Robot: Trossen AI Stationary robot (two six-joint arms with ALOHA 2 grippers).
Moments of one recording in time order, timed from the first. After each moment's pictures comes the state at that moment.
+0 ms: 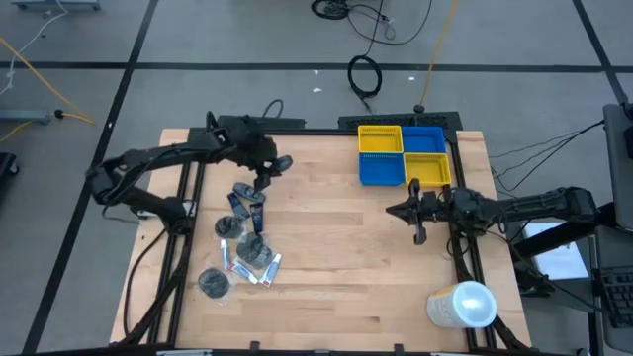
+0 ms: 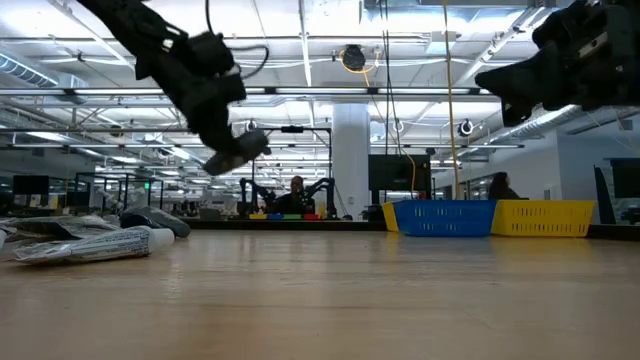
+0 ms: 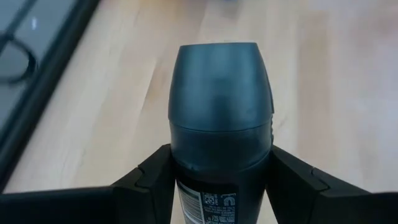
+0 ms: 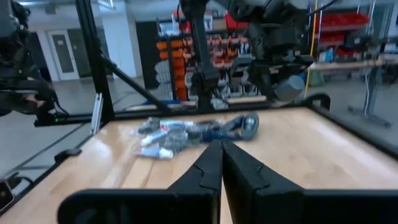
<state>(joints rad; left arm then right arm) 0.61 1.34 0.87 -0.37 0.35 0.31 0.00 0.49 0.02 0.55 0.00 0.06</state>
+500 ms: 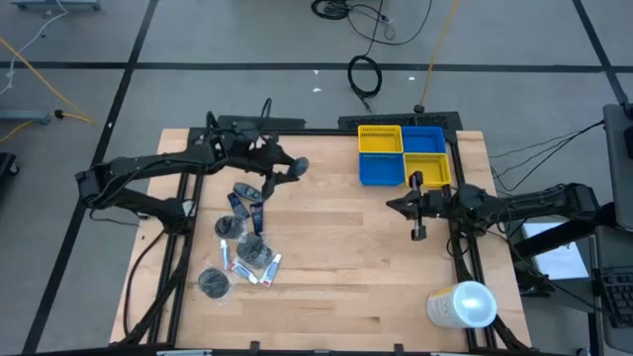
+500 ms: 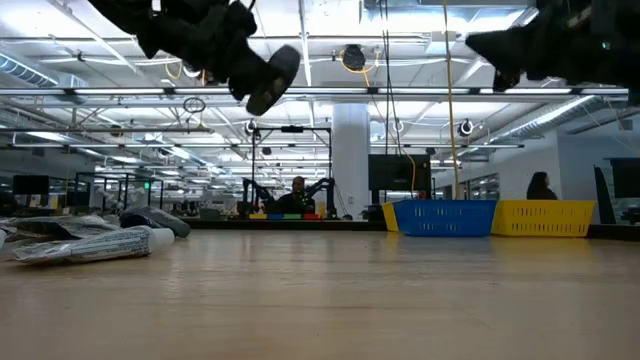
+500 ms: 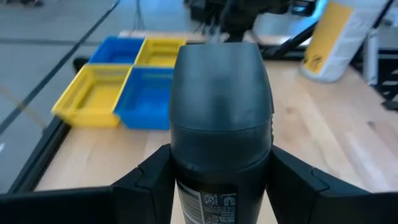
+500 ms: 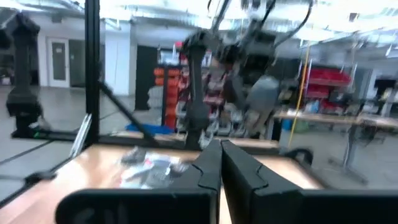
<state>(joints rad) 0.42 1.26 0.87 -0.03 0.45 0.18 0.00 0.62 0.10 0.73 0.02 -0.10</state>
